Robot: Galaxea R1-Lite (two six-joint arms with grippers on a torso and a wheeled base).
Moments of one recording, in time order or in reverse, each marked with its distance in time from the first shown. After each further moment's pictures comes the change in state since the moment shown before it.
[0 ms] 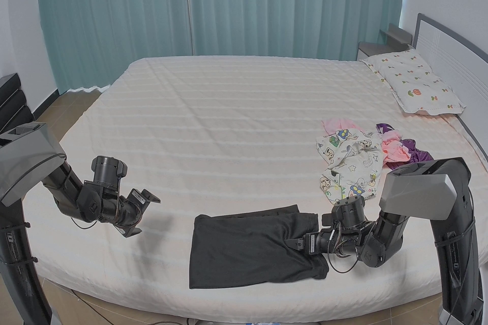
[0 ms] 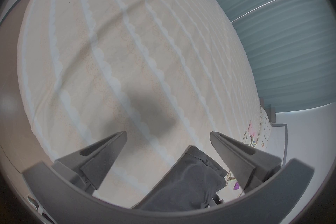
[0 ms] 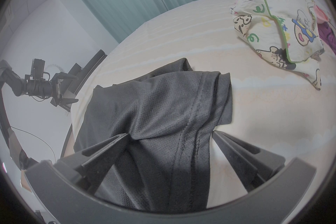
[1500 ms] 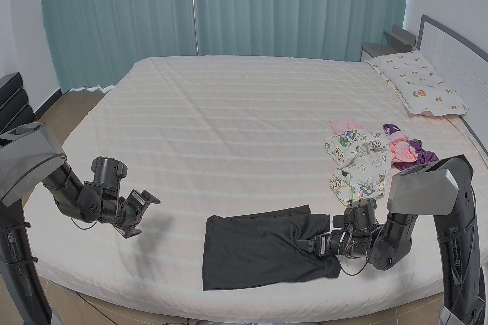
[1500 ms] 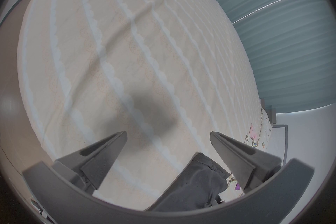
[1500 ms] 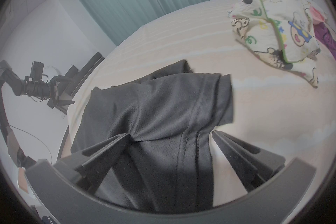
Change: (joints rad) left arm -0.001 0.003 0.000 -0.001 0.001 0.007; right arm -0.045 0.002 0.093 -0.107 0.020 -0.038
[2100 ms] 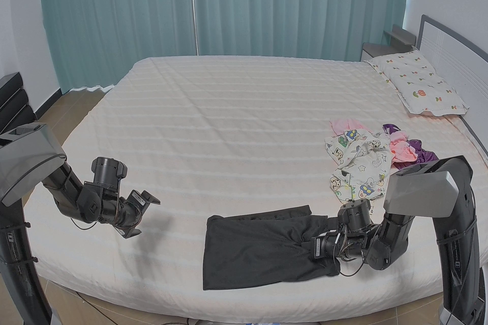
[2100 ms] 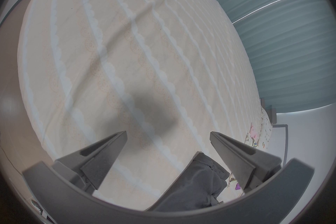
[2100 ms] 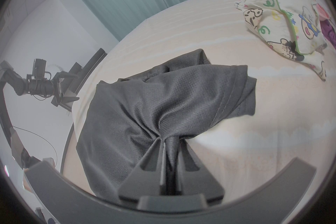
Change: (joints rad) left arm -0.001 0.000 0.002 -0.001 0.000 0.001; right arm 0.021 -0.014 -0.018 0.056 0.007 0.046
